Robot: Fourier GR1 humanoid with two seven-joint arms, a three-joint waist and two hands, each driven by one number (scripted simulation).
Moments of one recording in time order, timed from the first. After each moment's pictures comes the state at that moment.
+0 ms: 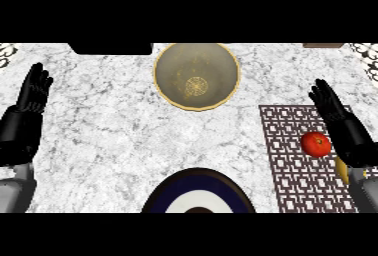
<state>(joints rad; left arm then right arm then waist) -0.17 0.41 0.02 -1.57 0.07 0.17 -0.12 -0.18 -0.55 0.20 -1.40 -0.37 -0.07 -0.24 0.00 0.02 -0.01</state>
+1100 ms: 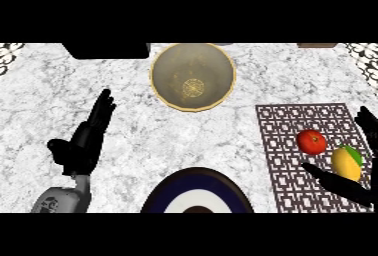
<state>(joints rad) -0.12 0.19 -0.14 -1.54 0.08 0.18 0.05 0.15 -0.52 0.10 -1.75 -0.12 -0.47 -0.29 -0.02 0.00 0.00</state>
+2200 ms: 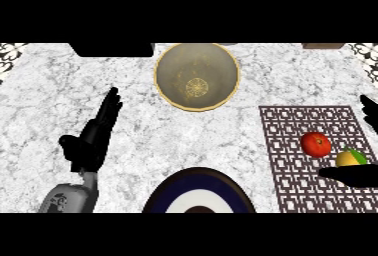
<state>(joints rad) -0.15 0.14 -0.14 -1.53 0.03 0.16 0.07 0.02 -0.74 0.10 -1.82 -0.05 -0.20 0.51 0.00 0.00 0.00</state>
